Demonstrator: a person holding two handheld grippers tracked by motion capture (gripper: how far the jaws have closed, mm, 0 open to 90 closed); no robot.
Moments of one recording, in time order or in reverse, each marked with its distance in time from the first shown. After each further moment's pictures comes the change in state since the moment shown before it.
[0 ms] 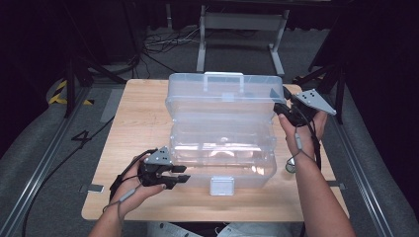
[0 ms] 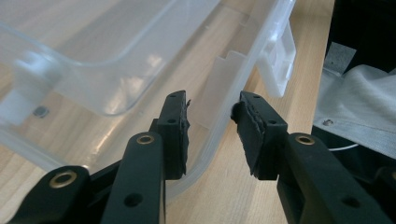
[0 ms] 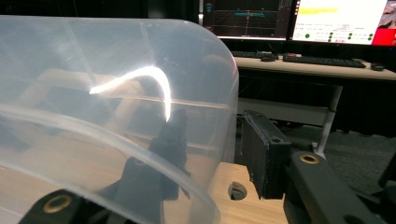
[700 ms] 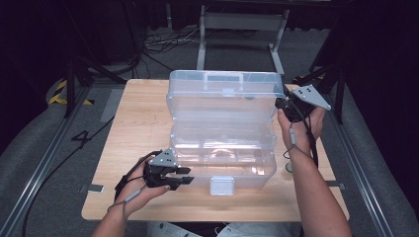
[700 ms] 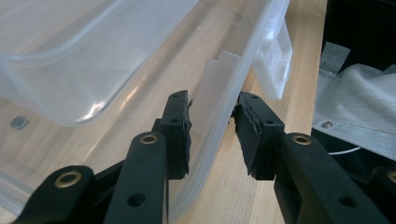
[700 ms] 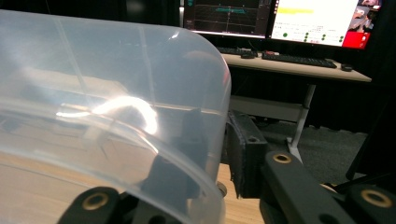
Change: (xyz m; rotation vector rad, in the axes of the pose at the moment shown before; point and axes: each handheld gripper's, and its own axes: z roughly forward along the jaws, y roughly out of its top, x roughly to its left) left arm 0.000 -0.002 0.012 -0.028 -0.030 0.017; right arm 0.004 0.008 0.009 0.035 -0.086 -0.036
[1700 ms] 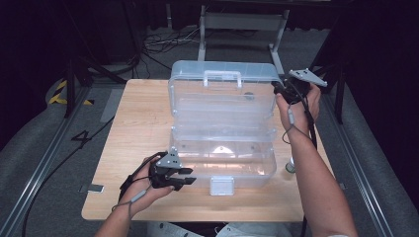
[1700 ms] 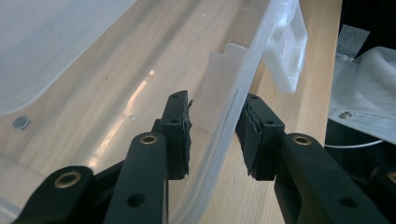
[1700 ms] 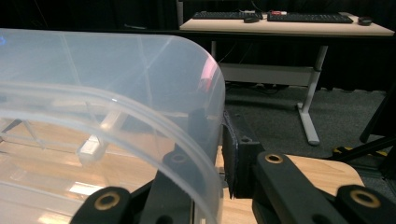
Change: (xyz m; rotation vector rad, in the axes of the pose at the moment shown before) left arm -0.003 0.004 0.009 0.060 0.037 0.033; right arm -0.014 0.016 0.044 0.141 0.013 0.096
